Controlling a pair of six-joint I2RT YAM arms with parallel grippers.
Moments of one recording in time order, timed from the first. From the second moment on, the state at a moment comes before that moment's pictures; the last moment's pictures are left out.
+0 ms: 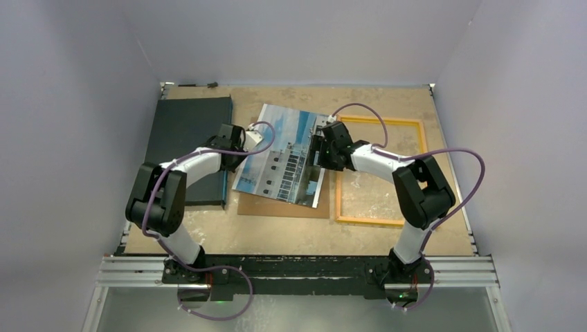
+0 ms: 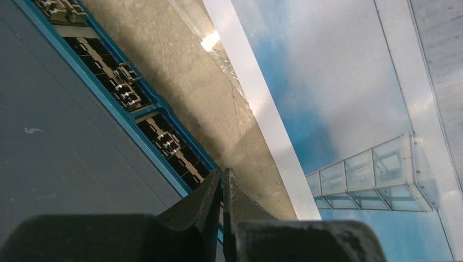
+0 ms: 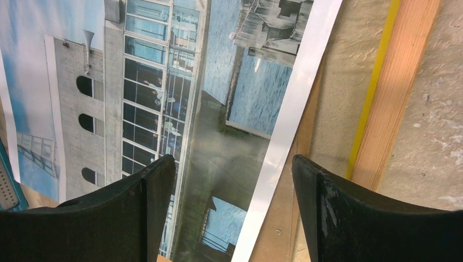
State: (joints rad) left arm -0.29 1.67 0.97 -0.28 -0.14 0.51; right arm 0.52 1.78 1.10 -0.23 0.00 0.63
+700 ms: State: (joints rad) left arm -0.20 1.62 0.85 -0.10 -0.01 0.61; right arm 0.51 1.78 1.05 -0.19 -0.01 0.63
